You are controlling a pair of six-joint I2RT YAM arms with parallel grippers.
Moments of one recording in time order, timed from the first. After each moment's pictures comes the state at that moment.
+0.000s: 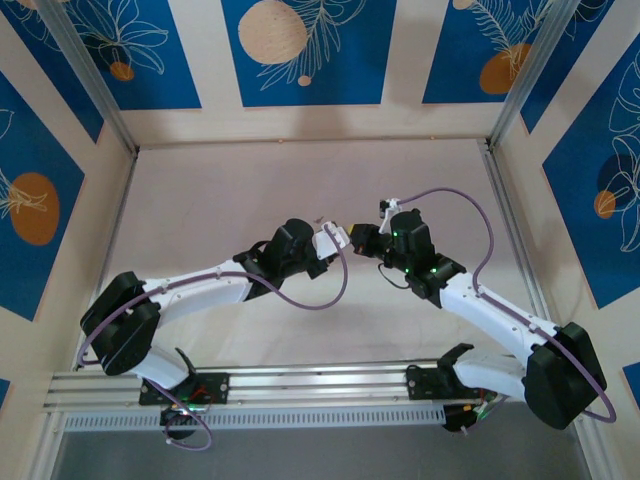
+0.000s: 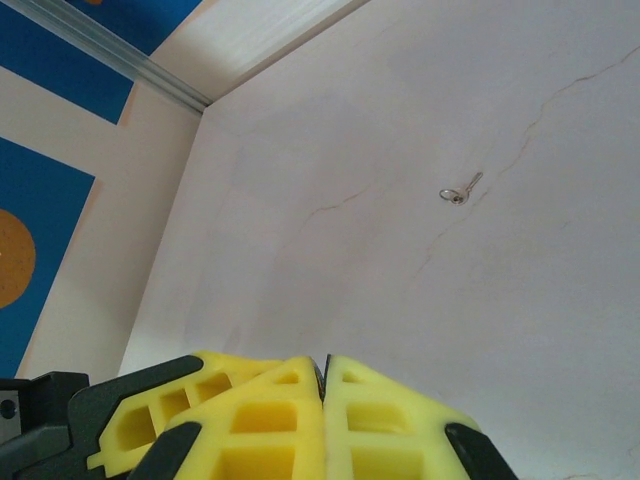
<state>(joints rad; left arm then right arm) -0.90 1.50 0.92 0.08 -0.06 0.35 0.58 1.11 0.67 0.02 -0.13 0.79</state>
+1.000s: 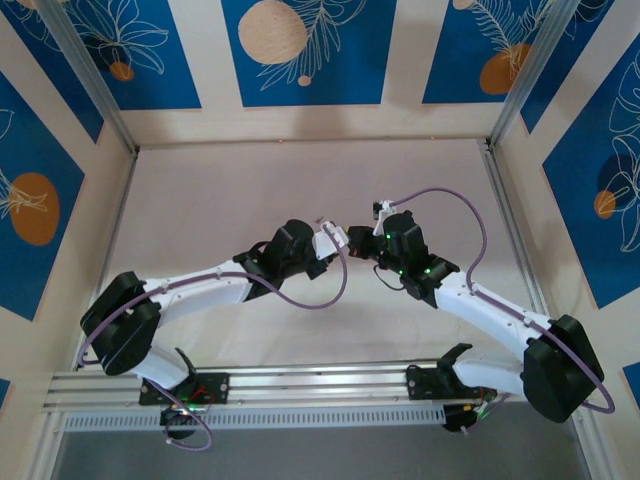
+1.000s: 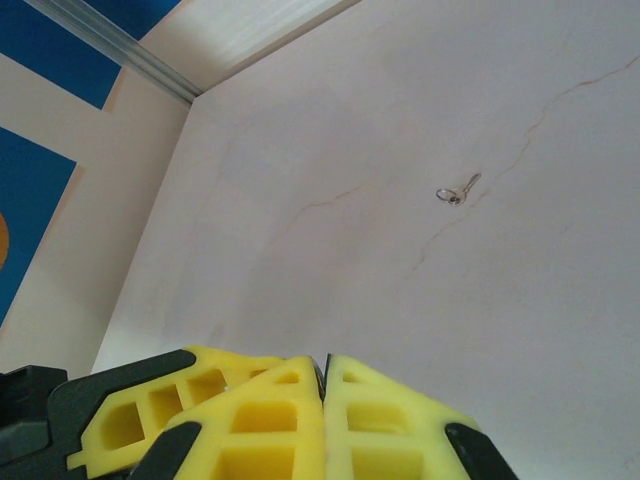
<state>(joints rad) -0.90 1.50 0.91 0.08 -0.07 0.32 0.62 1.14 0.67 0.05 -0.08 0.75</state>
